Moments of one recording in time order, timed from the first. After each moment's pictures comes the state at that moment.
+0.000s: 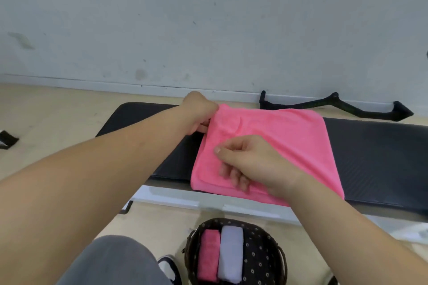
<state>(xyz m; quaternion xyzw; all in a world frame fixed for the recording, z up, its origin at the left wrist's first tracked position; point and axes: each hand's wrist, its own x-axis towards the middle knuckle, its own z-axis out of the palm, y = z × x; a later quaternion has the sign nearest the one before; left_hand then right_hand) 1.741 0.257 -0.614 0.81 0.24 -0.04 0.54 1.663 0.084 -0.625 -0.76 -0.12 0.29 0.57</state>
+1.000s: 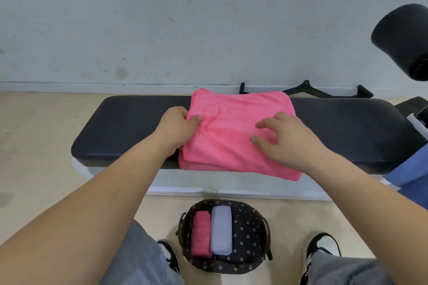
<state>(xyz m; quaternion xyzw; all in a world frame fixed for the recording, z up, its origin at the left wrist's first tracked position) 1.655 0.248 -0.641 0.89 0.16 0.03 0.43 1.650 -0.023 -0.627 -0.97 -0.17 0.02 0.17</state>
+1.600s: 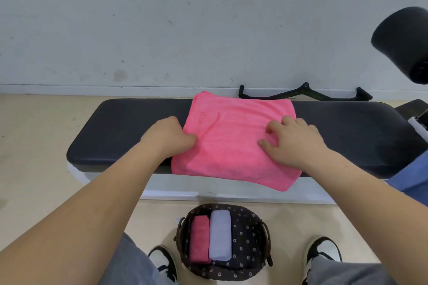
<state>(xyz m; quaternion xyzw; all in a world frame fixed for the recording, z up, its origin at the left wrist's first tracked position) 1.652 0.263 -0.639 0.97 0.14 -0.07 0.20 1.667 -0.026 -0.628 -0.99 -0.11 0.06 -0.01</state>
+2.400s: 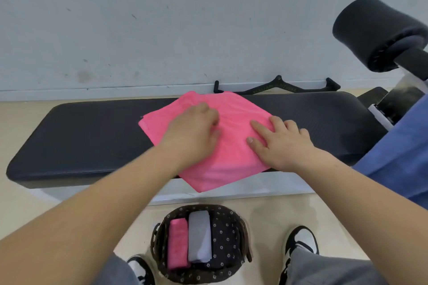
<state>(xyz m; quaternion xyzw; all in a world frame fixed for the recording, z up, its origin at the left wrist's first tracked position) 1.665 0.153 -0.639 0.97 -0.17 0.10 0.14 1.666 -0.076 -0.644 -0.99 -0.05 0.14 0.00</state>
